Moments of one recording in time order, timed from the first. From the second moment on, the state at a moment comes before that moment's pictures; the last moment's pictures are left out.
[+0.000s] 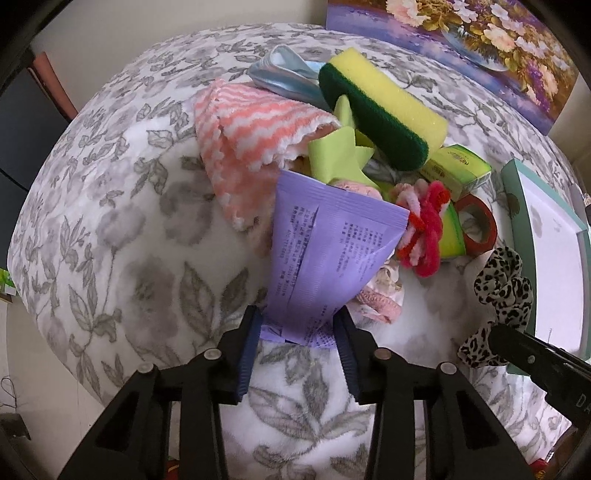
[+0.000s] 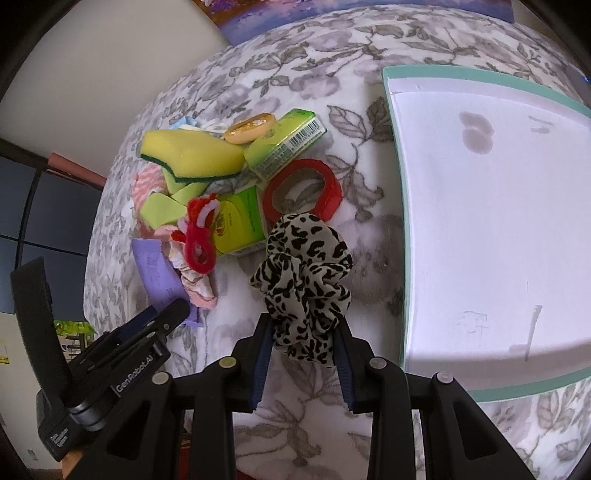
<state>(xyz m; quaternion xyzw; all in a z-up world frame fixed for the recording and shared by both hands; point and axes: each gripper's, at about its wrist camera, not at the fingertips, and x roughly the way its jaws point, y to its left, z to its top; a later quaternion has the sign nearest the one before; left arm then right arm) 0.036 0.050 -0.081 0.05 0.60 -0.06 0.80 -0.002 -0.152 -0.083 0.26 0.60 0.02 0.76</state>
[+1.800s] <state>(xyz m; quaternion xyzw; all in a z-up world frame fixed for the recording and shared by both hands) 0.033 0.061 -0.068 0.18 0.55 -0.07 0.81 -0.010 -0.153 -0.094 0.25 0.61 0.01 0.75</state>
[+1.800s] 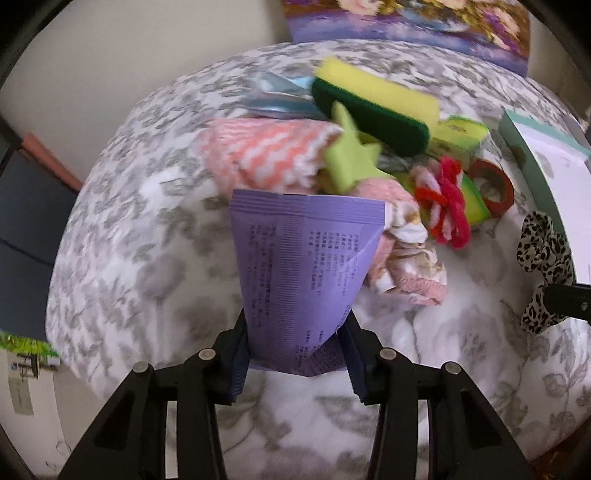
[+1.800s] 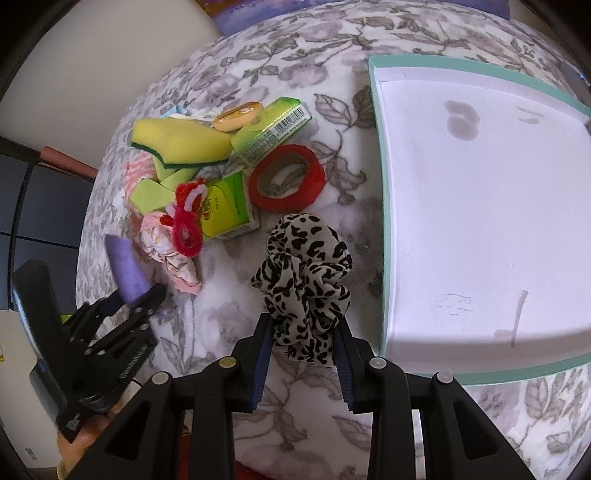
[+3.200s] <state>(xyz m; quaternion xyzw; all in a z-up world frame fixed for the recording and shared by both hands) 0.043 -0.227 -0.017 0.06 0.54 -0.23 0.80 -0.080 -0.393 -0.054 0.33 0.47 -0.35 0.74</state>
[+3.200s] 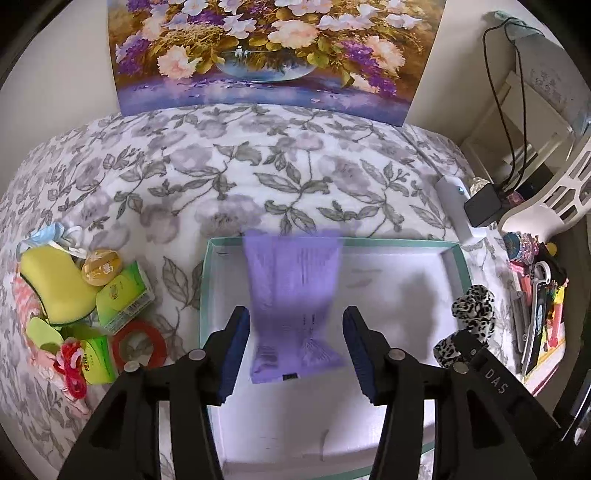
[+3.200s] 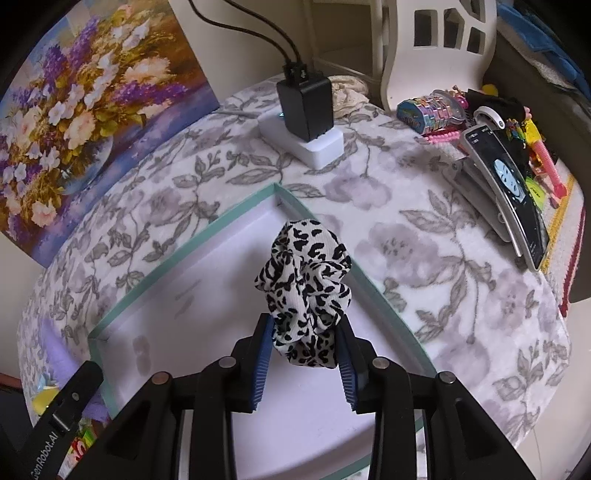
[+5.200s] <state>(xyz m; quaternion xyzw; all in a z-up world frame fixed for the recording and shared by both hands) 0.085 0.039 0.035 -0.02 0.50 0.01 0.86 -0.006 -0.206 -0.013 0.21 0.51 -0.14 0.82</state>
